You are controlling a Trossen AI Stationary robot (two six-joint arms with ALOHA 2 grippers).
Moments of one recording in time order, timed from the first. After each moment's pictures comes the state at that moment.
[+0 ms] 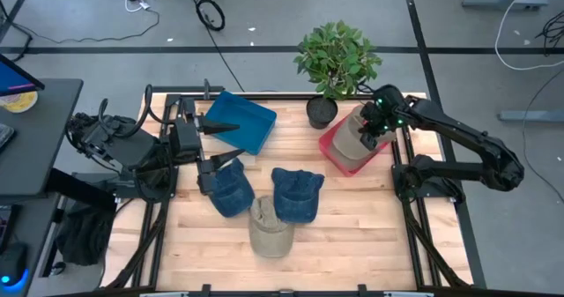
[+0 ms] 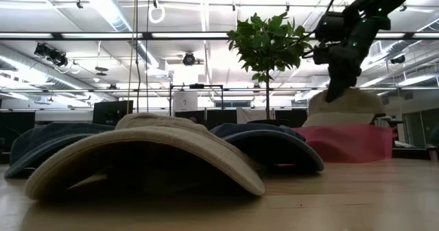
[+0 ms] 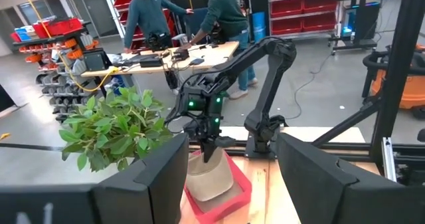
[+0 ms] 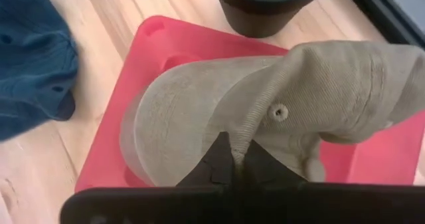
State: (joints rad) left arm -0.51 1.41 2.02 -0.78 -0.82 0.00; right arm -0.76 1.00 0.79 -0.87 -0.19 -0.16
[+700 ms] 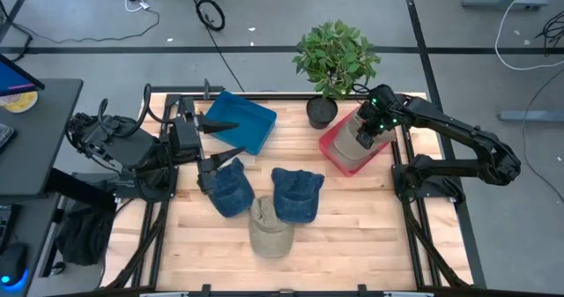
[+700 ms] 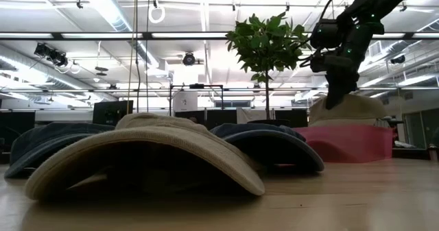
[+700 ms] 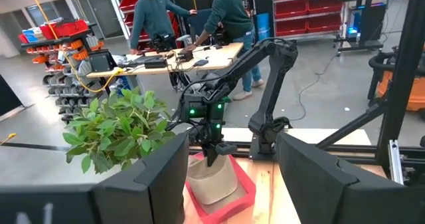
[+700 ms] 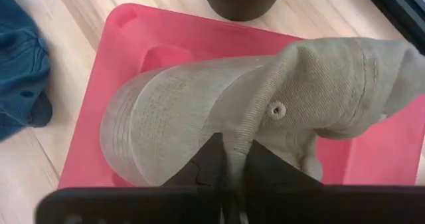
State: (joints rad) left arm -0.51 1.41 2.02 -0.77 -0.84 0.01; right arm -0.76 1.06 0.79 -0.86 -0.15 -0.09
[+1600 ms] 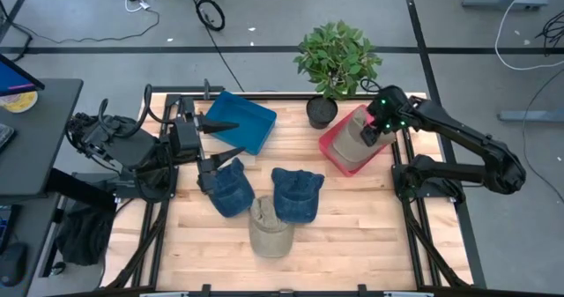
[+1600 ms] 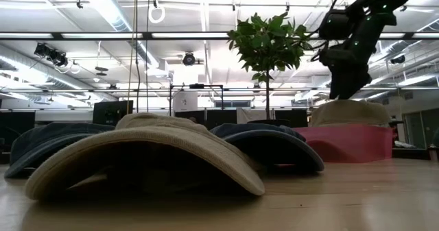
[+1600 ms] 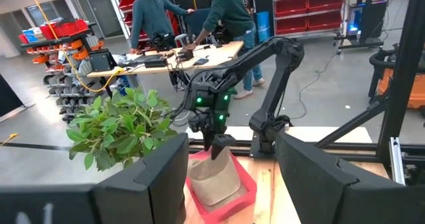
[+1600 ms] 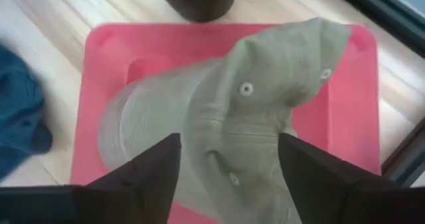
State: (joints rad) left arm -0.51 1.41 2.02 -0.78 -0.84 0.01; right arm -0.76 0.94 0.79 -0.92 -0.08 0.09
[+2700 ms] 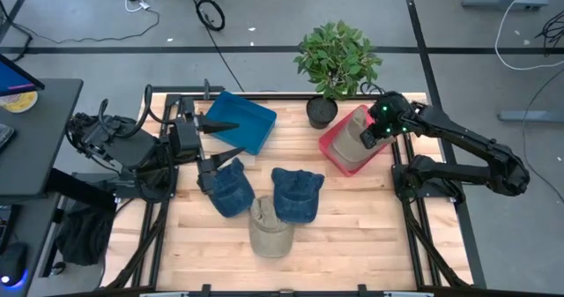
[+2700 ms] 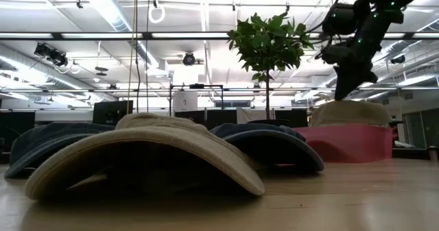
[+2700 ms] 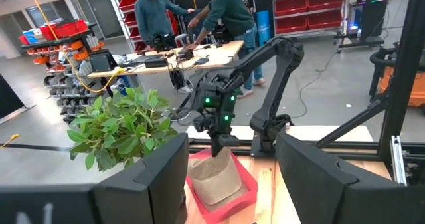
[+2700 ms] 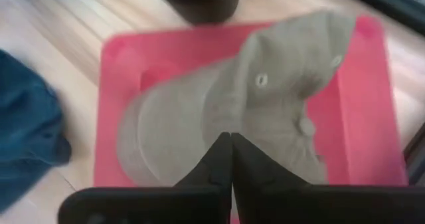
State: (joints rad) left arm -0.51 1.41 2.02 -0.78 -0.84 0.02; right arm -0.69 0.89 0.75 -0.90 -0.04 0.23
